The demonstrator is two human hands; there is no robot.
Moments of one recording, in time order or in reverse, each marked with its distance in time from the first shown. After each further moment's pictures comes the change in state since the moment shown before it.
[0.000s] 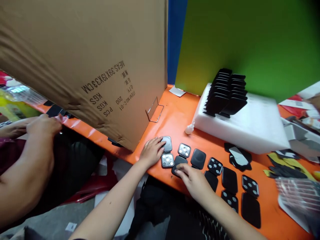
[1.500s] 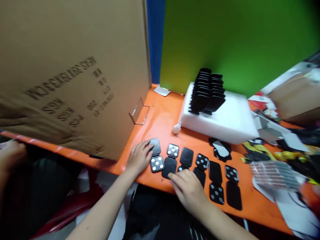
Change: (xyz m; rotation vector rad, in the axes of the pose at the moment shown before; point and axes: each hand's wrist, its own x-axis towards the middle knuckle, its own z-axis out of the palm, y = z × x) left_hand 0.002 -0.001 0.000 -0.024 0.018 -0.008; right_hand -0.024 0.007 0.005 -0.523 0.216 -0.257
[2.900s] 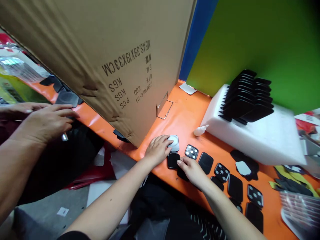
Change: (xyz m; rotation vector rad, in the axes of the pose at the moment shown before) left_hand -0.001 0.000 0.002 -0.058 0.038 -0.033; right_hand 0.072 0.013 0.036 0.572 -0.393 0.472
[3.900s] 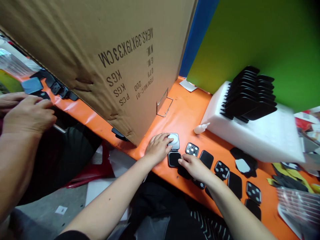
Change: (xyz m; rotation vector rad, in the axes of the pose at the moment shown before) left_hand 0.001 0.002 -0.003 -0.061 0.011 -0.017; right_hand 0.006 -0.003 -0.010 -0.187 -0.103 0.016
